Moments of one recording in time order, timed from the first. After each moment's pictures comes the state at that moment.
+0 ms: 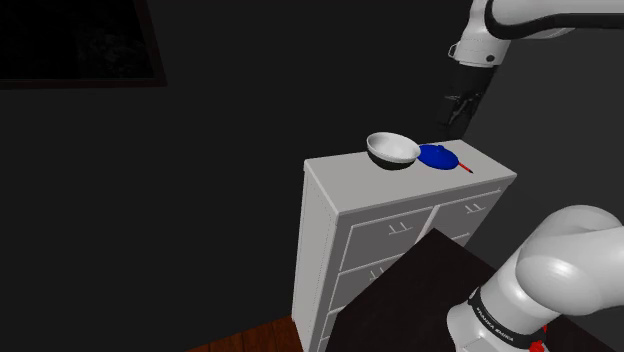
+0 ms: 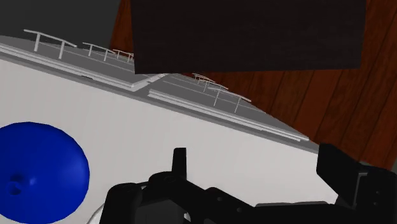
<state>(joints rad) -0.06 -0.73 -0.18 -2.39 -0.13 1.59 -0.17</state>
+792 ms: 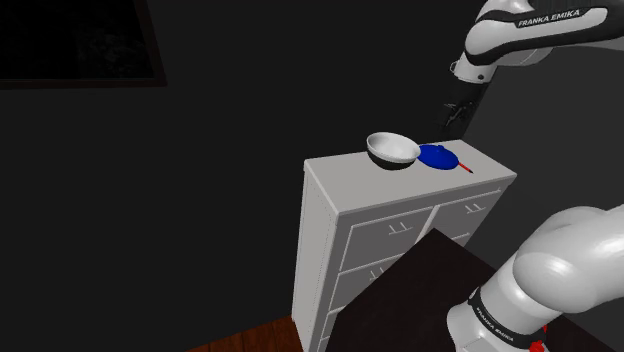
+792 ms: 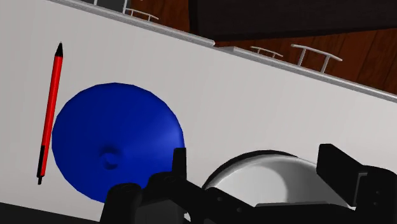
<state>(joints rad) -0.11 -0.46 -0.43 -2.32 -0.20 1.87 -0.39</state>
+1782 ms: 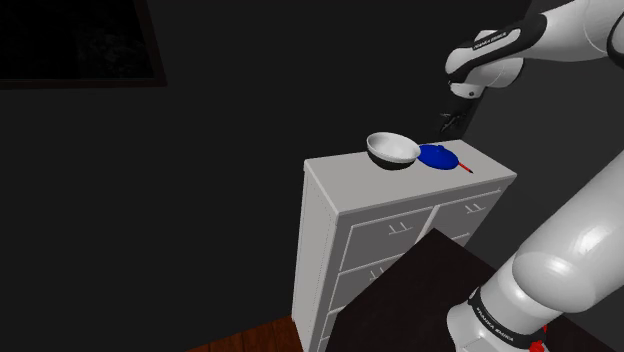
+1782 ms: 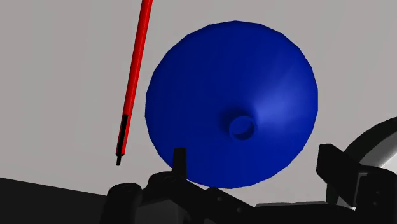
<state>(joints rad) -0.11 -0.05 -0.64 -2.14 0.00 2.12 -0.67</state>
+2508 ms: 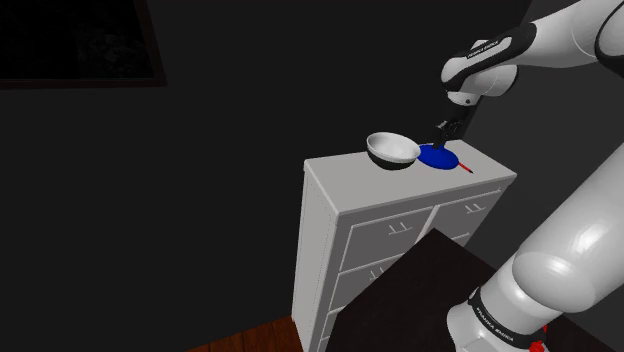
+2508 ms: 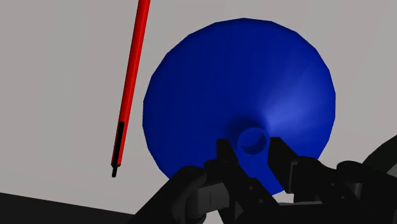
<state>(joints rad) -0.11 -0.02 -0.65 -2.17 0.02 2.18 -0.69</state>
